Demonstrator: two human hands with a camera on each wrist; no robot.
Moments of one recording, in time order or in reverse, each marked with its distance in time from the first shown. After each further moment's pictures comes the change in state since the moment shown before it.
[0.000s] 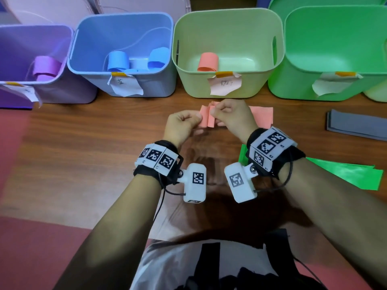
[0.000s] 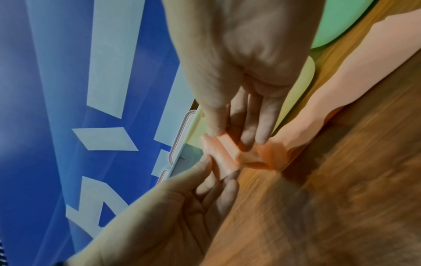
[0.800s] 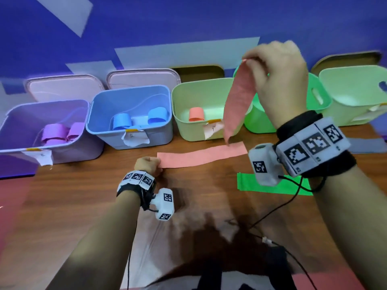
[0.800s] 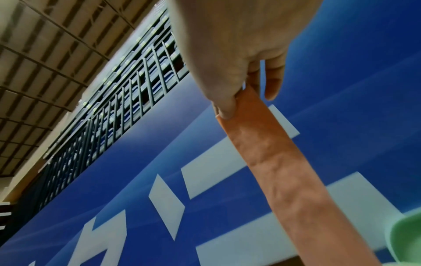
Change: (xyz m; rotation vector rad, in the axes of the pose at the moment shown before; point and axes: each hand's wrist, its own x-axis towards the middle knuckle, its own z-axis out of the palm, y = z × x) left_hand 0.057 -0.011 -0.111 0.371 0.261 -0.287; right_hand -0.066 -0.161 -0.073 -0.711 0.802 -0.718
